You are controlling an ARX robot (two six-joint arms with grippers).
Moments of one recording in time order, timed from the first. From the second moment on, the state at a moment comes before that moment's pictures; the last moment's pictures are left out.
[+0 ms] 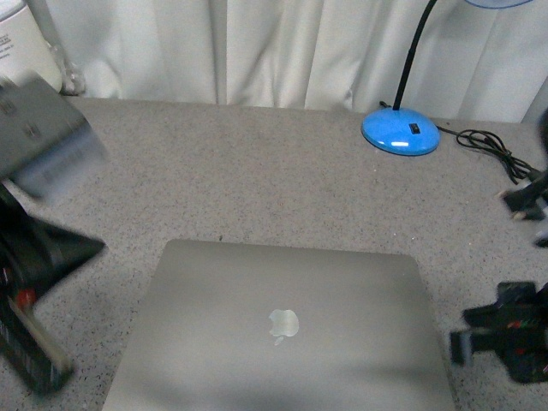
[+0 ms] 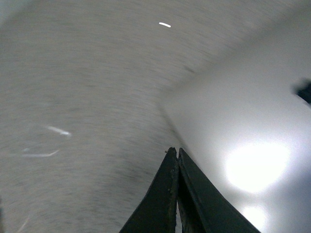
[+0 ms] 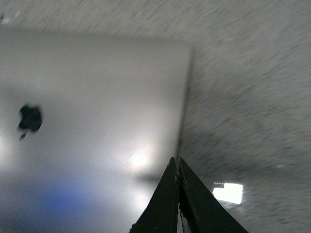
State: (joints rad) left arm -0.23 1.40 0.42 0.34 0.06 0.45; right arm 0.27 1.58 0.42 0.30 -0.06 0.19
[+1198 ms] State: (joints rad) left arm 0.00 0.35 0.02 0.35 0.00 0.00; right arm 0.16 0.22 -0.01 0.27 0.16 -0.02
